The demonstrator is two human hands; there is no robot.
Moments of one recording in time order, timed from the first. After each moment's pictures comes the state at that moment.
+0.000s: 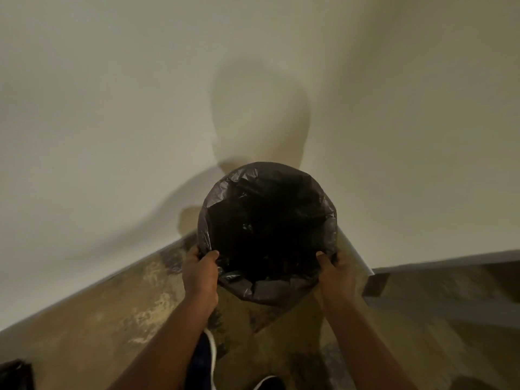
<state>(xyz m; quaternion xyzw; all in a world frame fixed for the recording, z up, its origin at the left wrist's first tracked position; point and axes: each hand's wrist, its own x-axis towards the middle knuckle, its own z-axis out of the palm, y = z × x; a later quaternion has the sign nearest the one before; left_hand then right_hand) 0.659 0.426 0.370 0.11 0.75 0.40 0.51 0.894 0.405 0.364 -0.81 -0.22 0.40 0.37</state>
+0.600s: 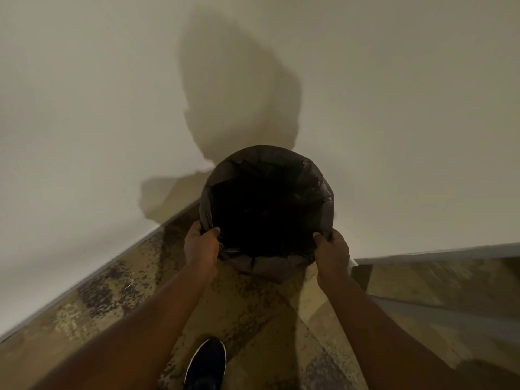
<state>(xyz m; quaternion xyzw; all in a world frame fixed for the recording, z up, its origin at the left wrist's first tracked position) 0.814 0.559 0.197 0.21 0.72 0.30 0.59 1.045 0.494 0.192 -0.85 -0.15 0.35 0.37</state>
